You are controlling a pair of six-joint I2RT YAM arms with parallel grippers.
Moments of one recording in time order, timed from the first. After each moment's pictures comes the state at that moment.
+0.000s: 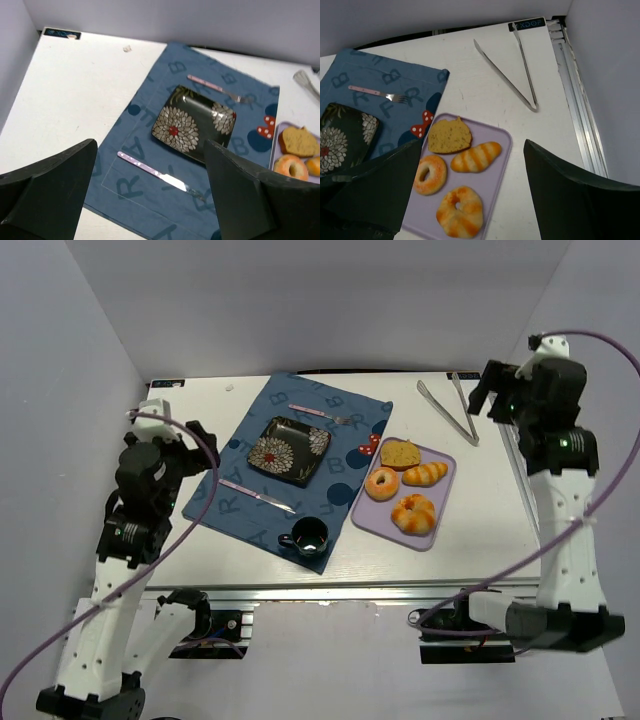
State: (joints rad) left arm -0.22 0.80 1.08 -0.46 -0.20 -0.20; right arm -0.01 1.27 1.59 -0.70 -0.03 0.13
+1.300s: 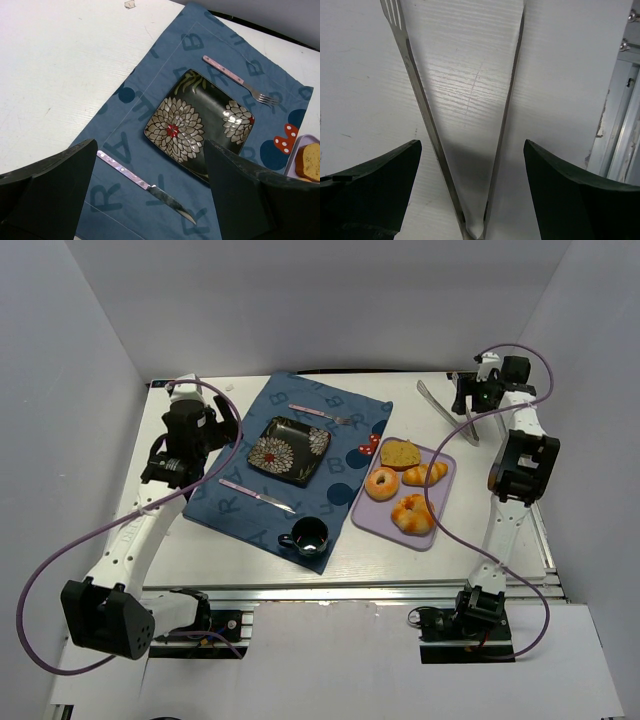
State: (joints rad) left arm -0.22 1.18 1.10 -0.31 -0.25 -0.37; right arm -0.22 2.44 2.15 -0.50 -0.42 -0.32
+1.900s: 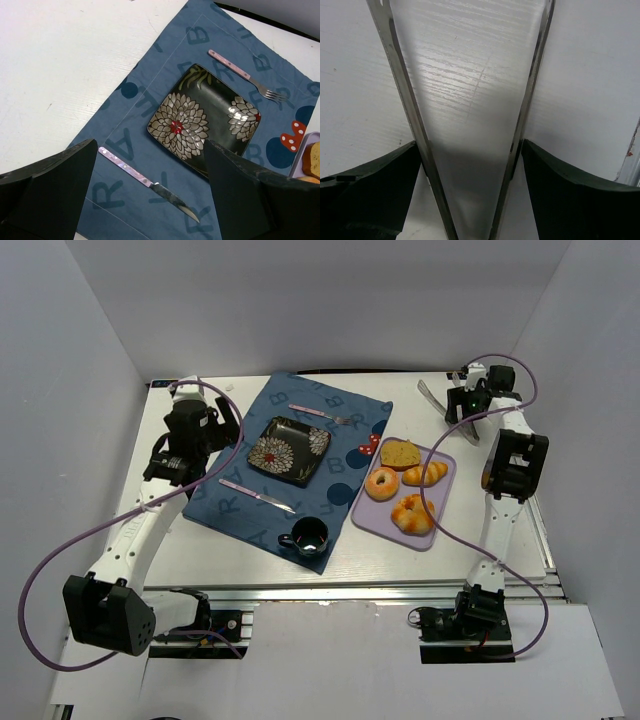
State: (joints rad) left arm -0.22 1.21 1.10 -0.32 -0.26 -0.37; right arm -0.19 2.53 2.14 -0.45 -0.39 -0.37
